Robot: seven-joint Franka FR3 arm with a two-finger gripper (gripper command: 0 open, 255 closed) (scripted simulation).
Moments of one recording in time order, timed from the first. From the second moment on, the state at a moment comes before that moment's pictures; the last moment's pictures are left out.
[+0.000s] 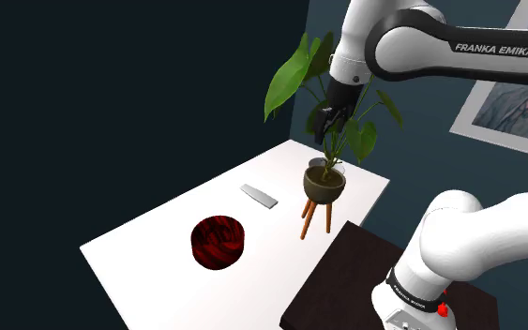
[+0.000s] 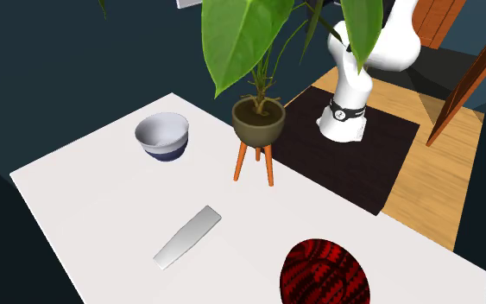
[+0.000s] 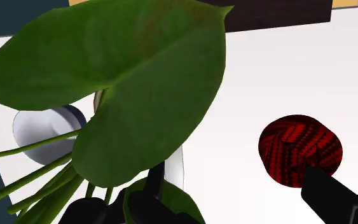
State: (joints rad) arm -0.02 -0.80 0.07 -2.38 -0.08 1.70 0.17
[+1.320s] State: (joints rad) arm -0.06 -0.22 -0.08 -2.36 -0.10 2.22 0.01
